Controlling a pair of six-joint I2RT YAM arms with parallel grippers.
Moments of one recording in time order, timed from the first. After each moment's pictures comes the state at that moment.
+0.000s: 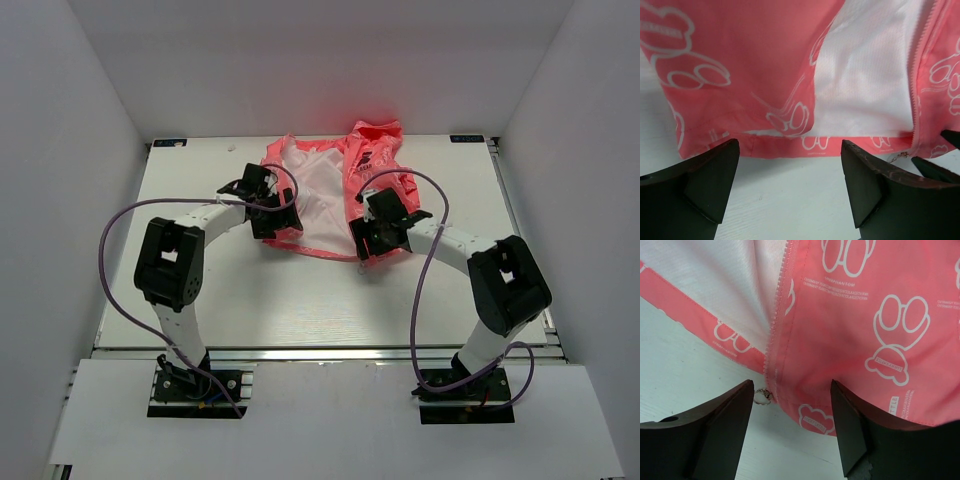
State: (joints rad) left arm -0.33 1.88 1.29 -0.42 0.23 -0.52; right arm 0.56 1.69 1.07 -0.35 -0.02 0.10
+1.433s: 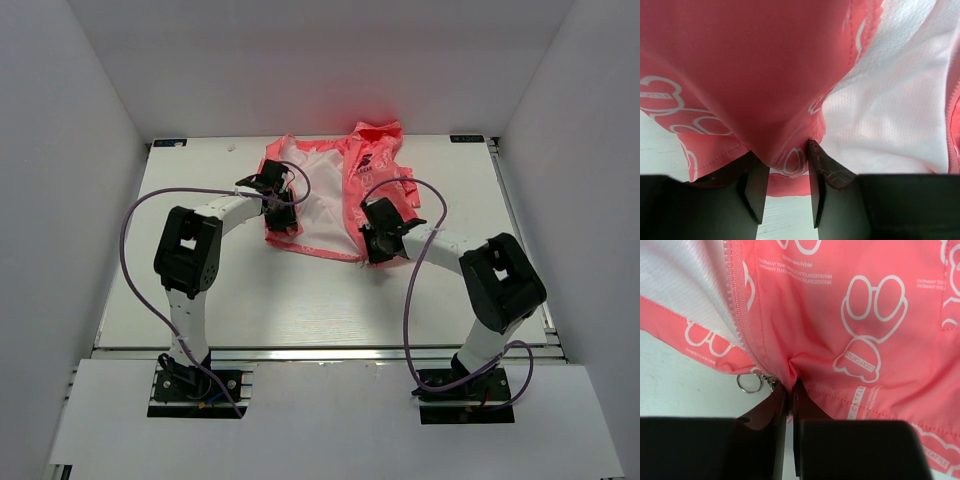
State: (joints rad) left arm -0.39 2.04 1.47 -0.49 0.06 -0.50; right arm 0.59 1.73 1.00 -0.29 0.09 0.23
